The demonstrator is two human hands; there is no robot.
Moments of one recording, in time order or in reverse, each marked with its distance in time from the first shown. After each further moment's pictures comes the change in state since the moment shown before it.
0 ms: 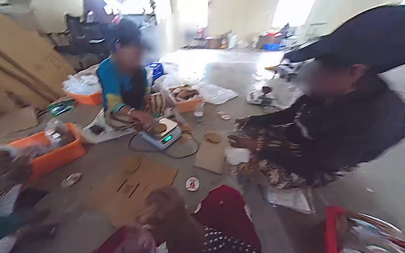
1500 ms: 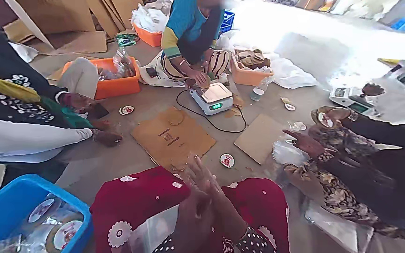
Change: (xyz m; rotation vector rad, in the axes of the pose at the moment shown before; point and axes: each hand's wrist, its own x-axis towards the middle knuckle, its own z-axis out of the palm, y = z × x) left_hand -0.012 -0.068 0.020 0.249 0.033 0.472; right_hand -0.039 0.000 0.024 1.019 -0.351 0.676
